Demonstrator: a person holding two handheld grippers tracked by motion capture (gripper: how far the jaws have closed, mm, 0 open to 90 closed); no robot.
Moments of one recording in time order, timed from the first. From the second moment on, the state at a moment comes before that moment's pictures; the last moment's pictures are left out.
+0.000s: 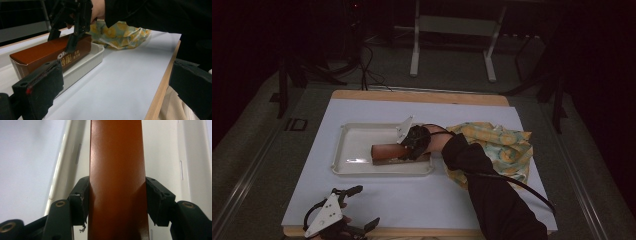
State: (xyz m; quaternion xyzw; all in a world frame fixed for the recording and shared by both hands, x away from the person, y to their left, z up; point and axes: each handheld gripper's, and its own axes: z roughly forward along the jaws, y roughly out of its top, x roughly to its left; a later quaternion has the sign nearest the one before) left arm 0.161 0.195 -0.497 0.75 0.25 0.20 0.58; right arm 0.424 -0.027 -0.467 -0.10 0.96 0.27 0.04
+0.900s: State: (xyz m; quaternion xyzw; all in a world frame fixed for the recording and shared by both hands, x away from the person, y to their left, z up) left arm 0.162 0.196 -0.497 0.75 0.25 0.20 0.58; right arm 0.425 -0.028 -0.454 -0.07 0.96 0.27 0.05
